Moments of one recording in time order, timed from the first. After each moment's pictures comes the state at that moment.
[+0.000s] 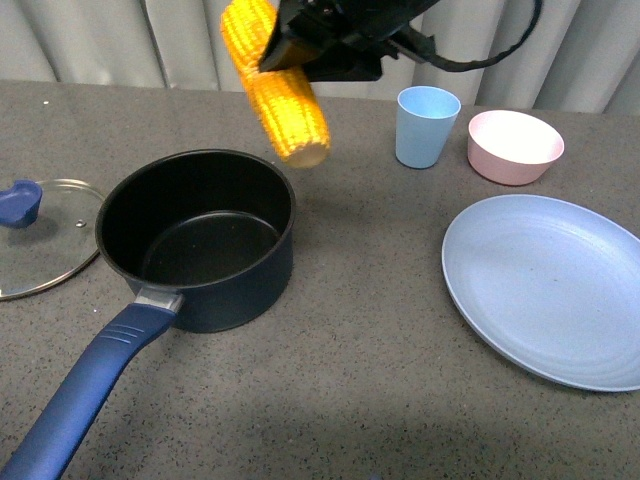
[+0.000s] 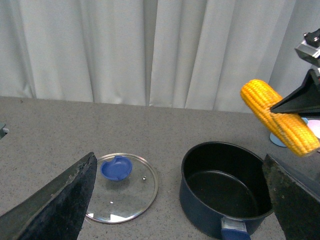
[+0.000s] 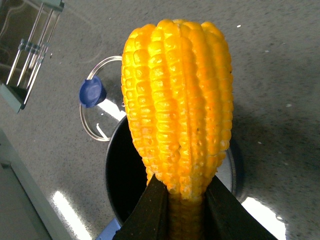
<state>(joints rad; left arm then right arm) 0.00 0.00 0.02 0.00 0.00 0.00 0.46 2.11 1.57 -0.26 -0.50 0.29</state>
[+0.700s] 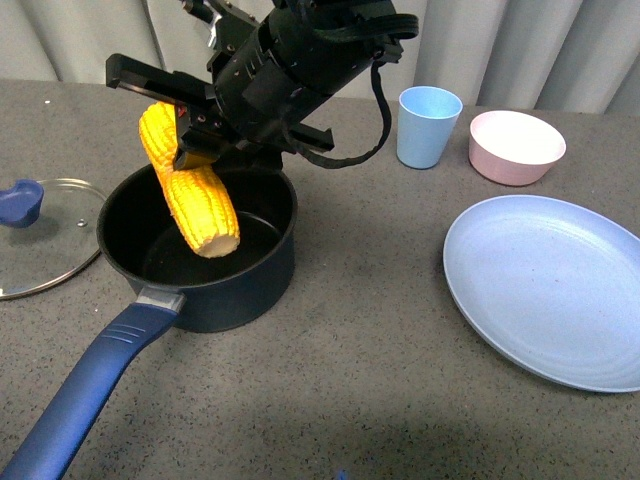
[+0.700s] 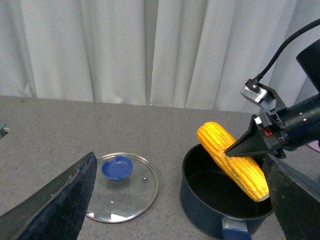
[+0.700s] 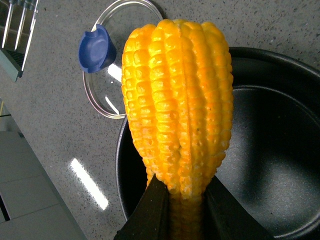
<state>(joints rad) 0.00 0.00 0.02 0.00 0.00 0.00 0.59 2.30 1.66 -0.25 -0.51 0.37</state>
